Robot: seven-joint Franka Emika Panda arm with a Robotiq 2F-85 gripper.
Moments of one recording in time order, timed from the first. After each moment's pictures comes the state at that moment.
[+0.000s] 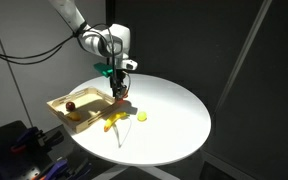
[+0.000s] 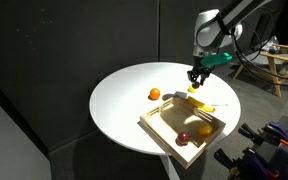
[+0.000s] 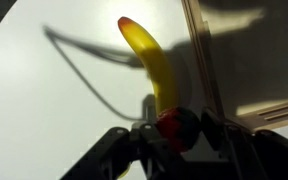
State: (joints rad) arm -0.01 0.29 -0.06 -2.18 -0.01 2.38 0.25
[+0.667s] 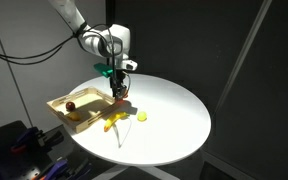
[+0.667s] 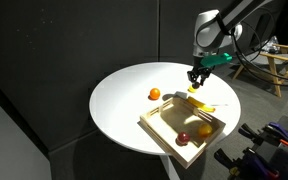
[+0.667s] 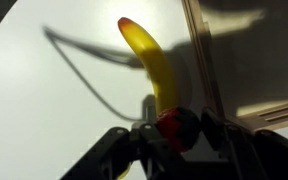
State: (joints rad) arm -0.01 0.29 -0.06 -2.18 -0.01 2.38 0.25
